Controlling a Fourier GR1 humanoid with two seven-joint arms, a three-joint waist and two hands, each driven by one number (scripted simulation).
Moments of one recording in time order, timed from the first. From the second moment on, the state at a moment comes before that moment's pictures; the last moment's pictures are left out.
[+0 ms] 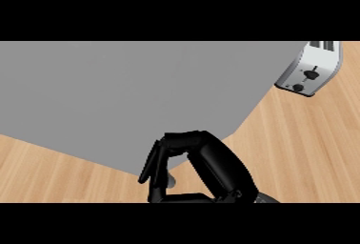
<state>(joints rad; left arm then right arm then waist) 0.92 0.51 0.17 -2.27 0.92 -0.34 -0.50 -0.35 -0.01 0.58 -1.91 -0.24 -0.16 0.41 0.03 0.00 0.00</state>
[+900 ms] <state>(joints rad) 0.97 0.45 0.37 -2.22 1.04 -0.52 -0.44 -0.66 -0.04 0.21 -1.46 -0.51 0.17 0.32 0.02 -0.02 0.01</state>
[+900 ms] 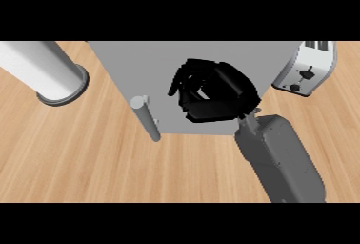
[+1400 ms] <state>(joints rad) 0.97 0.45 0.42 -2.22 1.10 -0.56 -0.38 -0.71 -0.03 0.20 -1.38 -0.53 0.25 0.32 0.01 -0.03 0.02</state>
